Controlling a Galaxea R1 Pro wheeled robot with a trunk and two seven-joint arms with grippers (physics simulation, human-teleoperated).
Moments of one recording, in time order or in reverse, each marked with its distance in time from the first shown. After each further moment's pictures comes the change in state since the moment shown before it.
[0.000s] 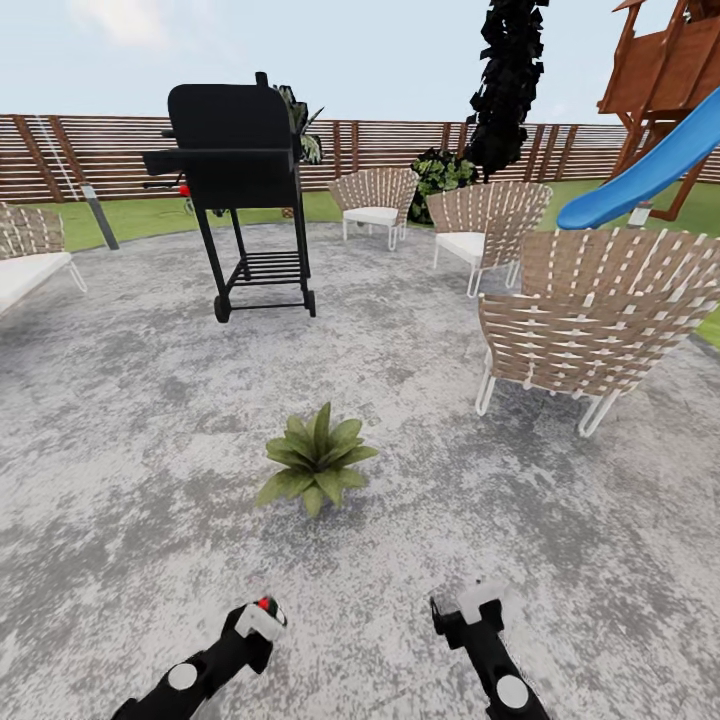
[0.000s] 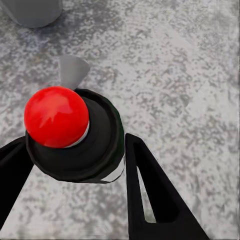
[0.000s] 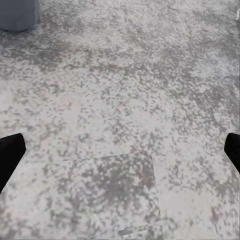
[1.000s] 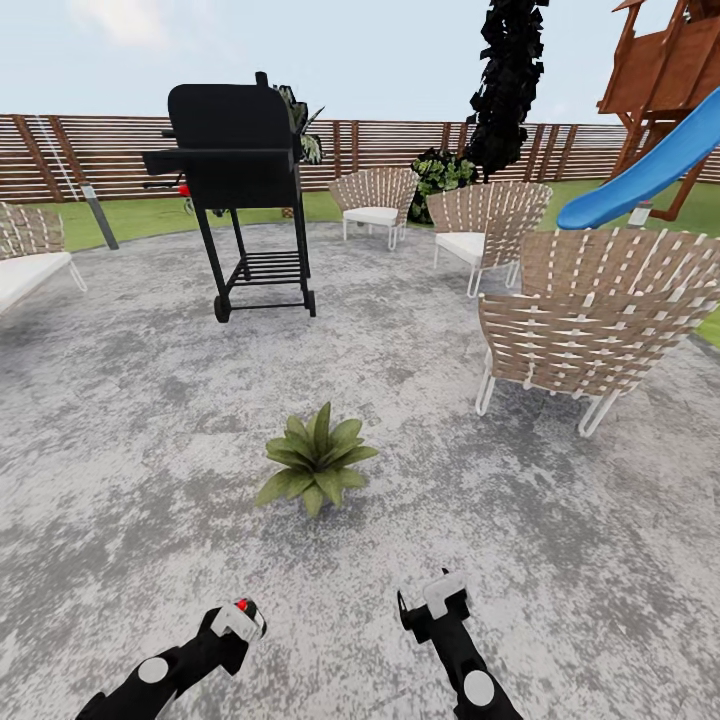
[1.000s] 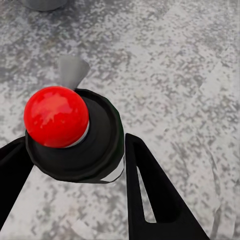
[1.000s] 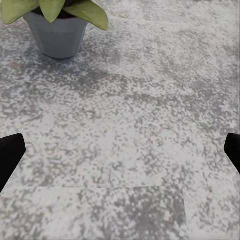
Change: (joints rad) left arm -0.015 0.080 0.020 0.008 0.001 0.015 -0.095; right arm -0.022 0.035 0.153 -0.014 -0.006 -0.007 -0.039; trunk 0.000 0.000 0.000
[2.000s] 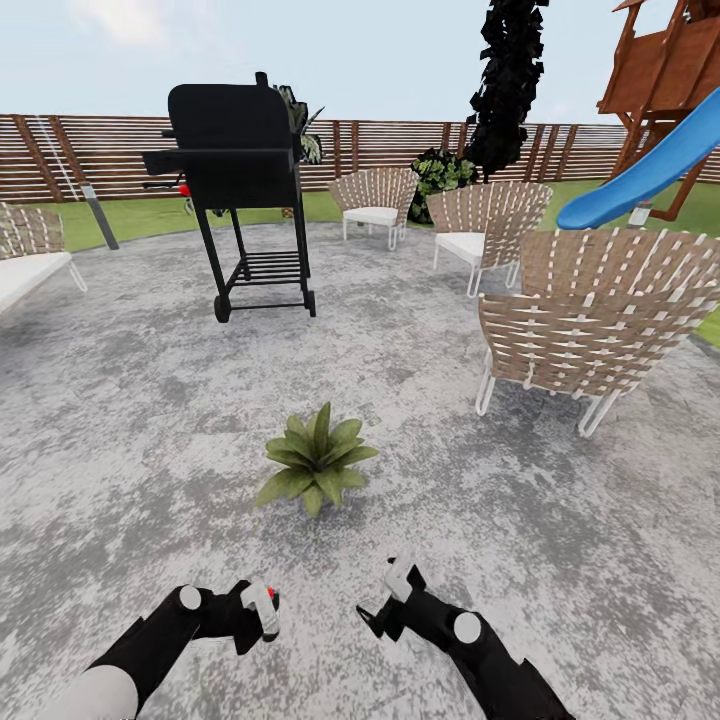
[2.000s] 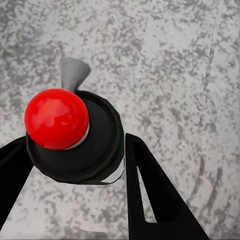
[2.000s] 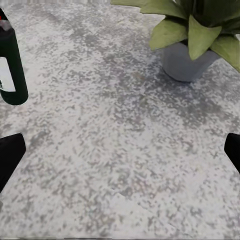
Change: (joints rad) left arm -0.086 -0.026 -0.010 -0.191 -0.384 0.269 -0.340; right arm -0.101 -0.007 0.003 -0.077 0.142 0.126 0.577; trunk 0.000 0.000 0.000
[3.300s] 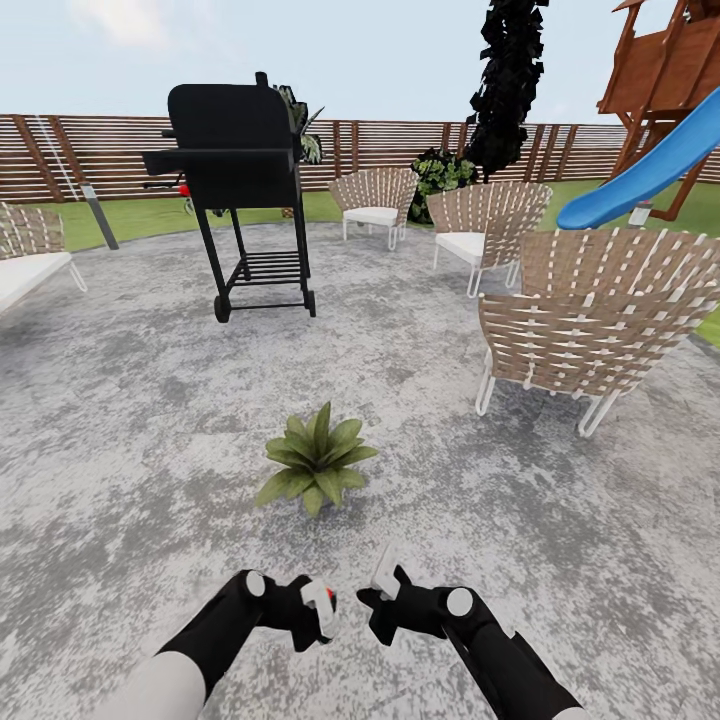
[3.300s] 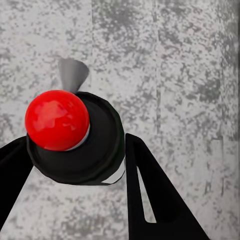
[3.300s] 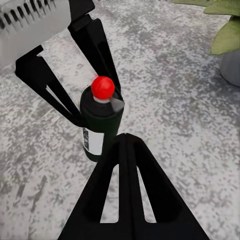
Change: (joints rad) left arm -0.023 -0.190 -0.003 -0.048 -0.174 0.049 -0.083; right arm -0.059 0.011 0.003 0.002 0.016 0.079 0.252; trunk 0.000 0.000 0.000
